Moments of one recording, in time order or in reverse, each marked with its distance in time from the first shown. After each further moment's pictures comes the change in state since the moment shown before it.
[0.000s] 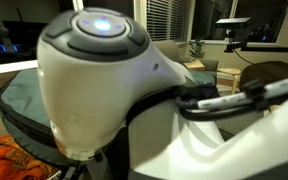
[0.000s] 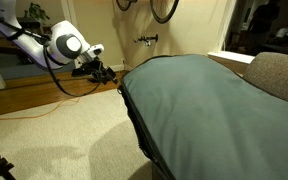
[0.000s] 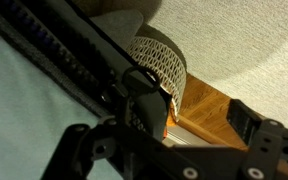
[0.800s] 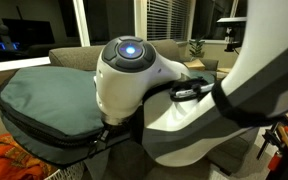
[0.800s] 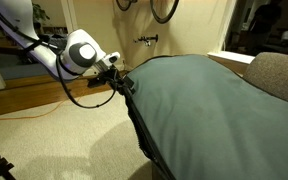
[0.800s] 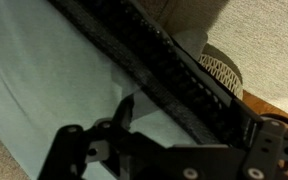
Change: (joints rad) arm -0.054 0.089 -0.097 -0.056 0.006 0.027 0.008
